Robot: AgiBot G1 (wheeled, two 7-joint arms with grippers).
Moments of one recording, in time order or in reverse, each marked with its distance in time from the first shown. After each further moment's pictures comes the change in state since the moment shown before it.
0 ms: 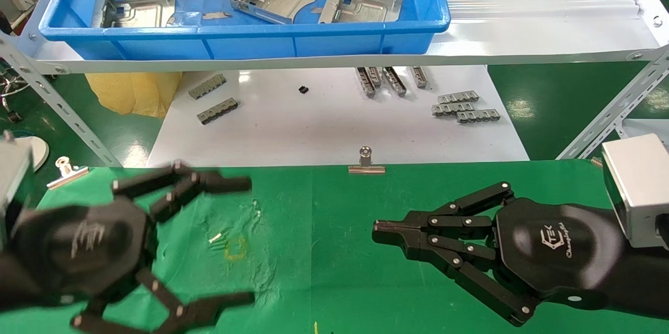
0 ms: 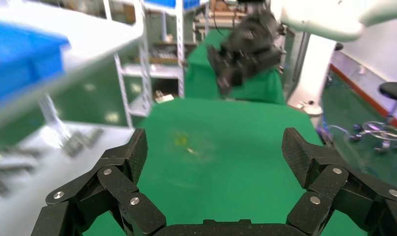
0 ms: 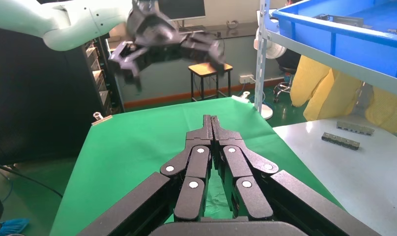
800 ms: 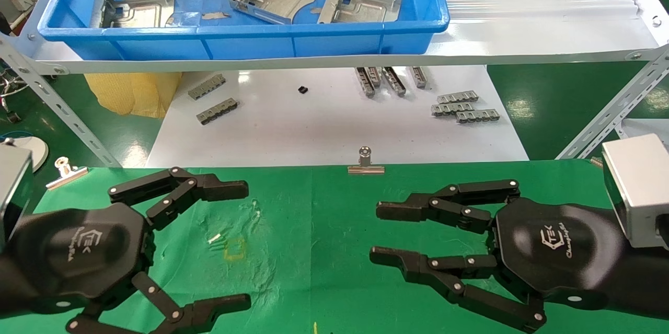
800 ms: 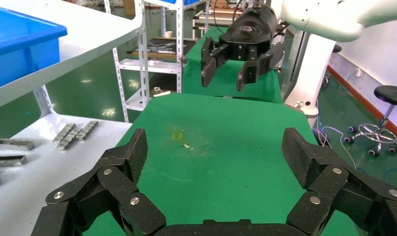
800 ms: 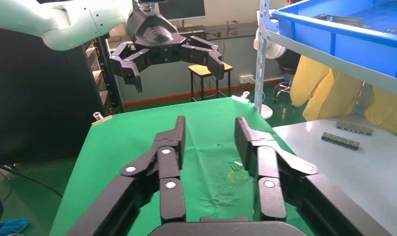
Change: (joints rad) left arm 0.069 -0.036 0.006 -0.051 -0.004 0.005 -0.026; right arm 0.000 0.000 0.000 0.000 0.000 0.000 0.000
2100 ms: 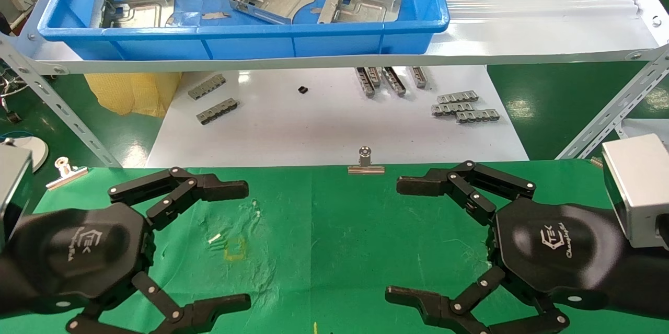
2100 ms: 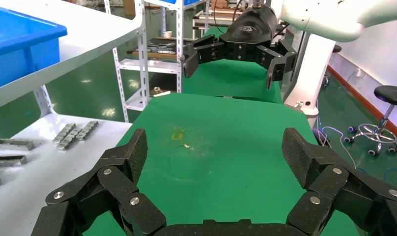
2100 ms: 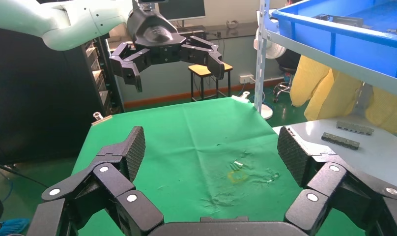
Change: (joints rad) left arm 0.000 0.000 0.000 0.000 0.000 0.000 0.000; right arm 0.000 0.000 0.000 0.000 0.000 0.000 0.000
